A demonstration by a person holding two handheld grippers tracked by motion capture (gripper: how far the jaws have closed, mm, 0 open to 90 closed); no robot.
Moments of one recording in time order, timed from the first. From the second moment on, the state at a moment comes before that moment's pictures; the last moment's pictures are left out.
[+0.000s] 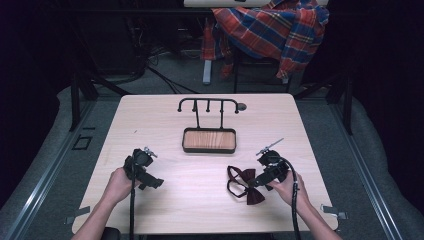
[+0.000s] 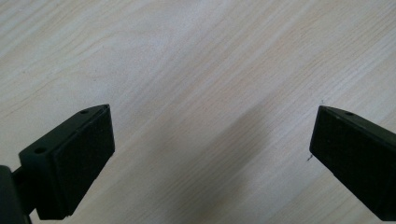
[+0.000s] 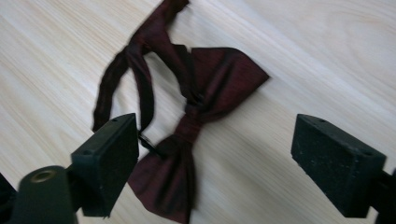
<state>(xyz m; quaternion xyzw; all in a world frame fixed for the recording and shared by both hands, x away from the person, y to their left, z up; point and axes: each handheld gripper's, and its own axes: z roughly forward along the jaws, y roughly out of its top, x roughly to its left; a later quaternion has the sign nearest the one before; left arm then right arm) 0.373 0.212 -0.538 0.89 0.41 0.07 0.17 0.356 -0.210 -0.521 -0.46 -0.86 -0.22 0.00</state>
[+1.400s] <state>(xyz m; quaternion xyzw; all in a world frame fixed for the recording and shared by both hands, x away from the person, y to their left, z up) 0.373 0.212 -0.537 0.90 0.40 0.07 0.17 0.361 -0.183 -0.545 -0.44 -0.89 -0.15 0.00</state>
